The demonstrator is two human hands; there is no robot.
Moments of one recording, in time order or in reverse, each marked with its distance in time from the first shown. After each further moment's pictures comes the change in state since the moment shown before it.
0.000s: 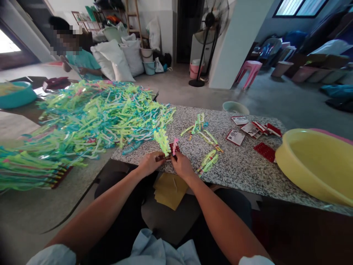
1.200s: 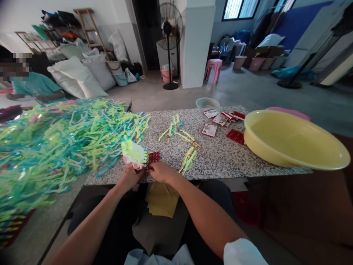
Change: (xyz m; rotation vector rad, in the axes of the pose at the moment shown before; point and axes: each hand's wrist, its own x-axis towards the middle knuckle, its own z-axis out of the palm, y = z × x) left_hand 0.014 -0.005 0.006 0.246 -0.007 -0.068; right_hand 0.000 -0.013 -0.031 0.045 -0.267 -0.151
